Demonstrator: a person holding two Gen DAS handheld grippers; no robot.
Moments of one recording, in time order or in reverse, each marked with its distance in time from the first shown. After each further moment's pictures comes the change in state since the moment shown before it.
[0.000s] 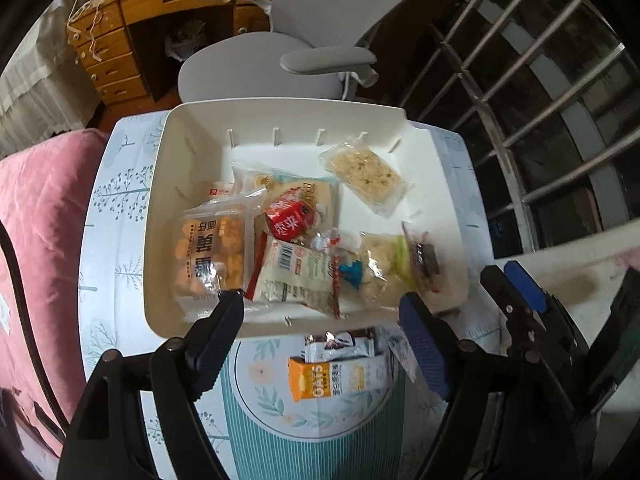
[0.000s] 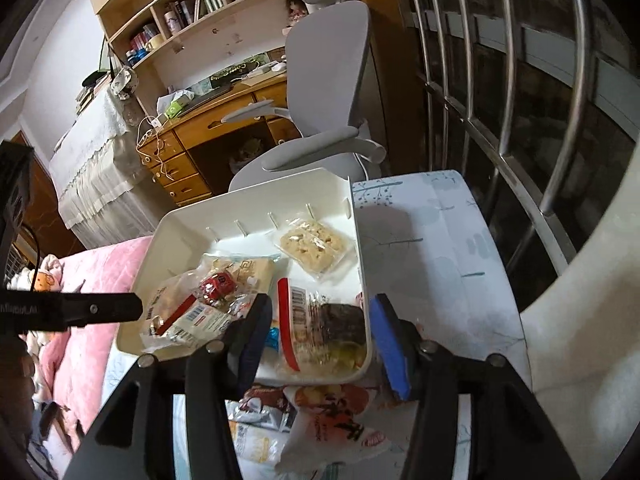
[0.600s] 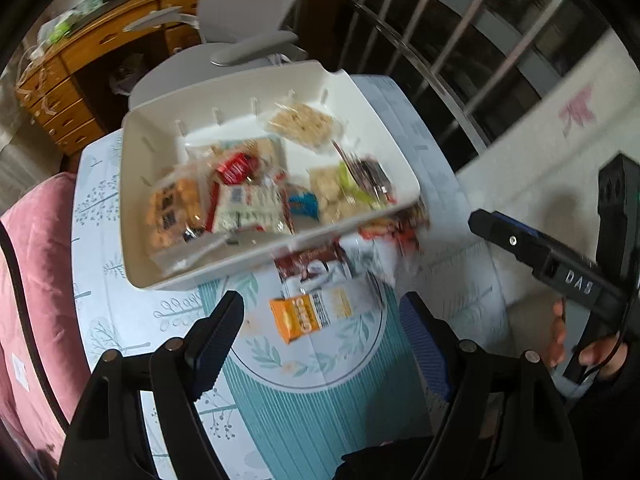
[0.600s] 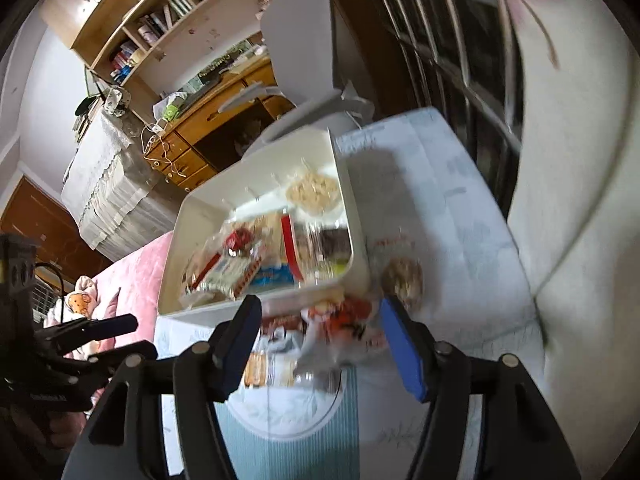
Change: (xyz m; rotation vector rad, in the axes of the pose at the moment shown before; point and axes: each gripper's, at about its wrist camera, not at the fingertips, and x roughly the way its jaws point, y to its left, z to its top) left arm -0.019 -0.032 -0.079 0.281 0.029 -0.048; right arm -0.045 -0.030 -0.043 0.181 0.124 0.095
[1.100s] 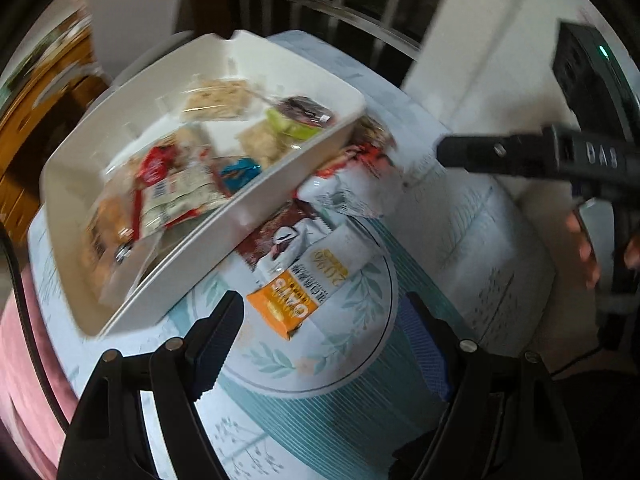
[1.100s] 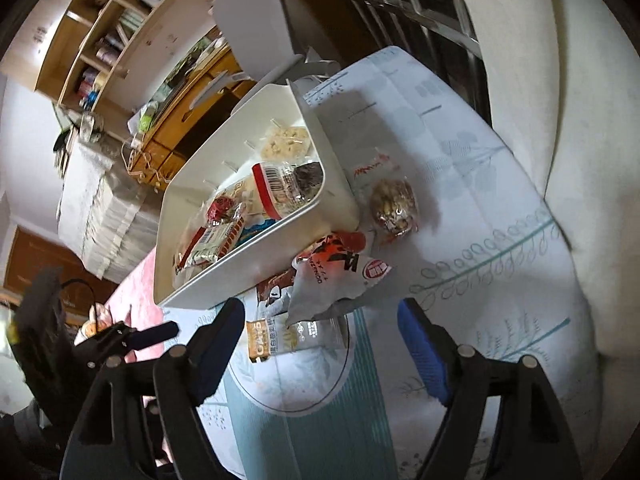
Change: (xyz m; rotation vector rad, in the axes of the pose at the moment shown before) left arm 0.058 -0.018 -0.031 0.414 0.052 -0.075; right arm 0.023 -0.019 -0.045 0.207 0.058 0.017
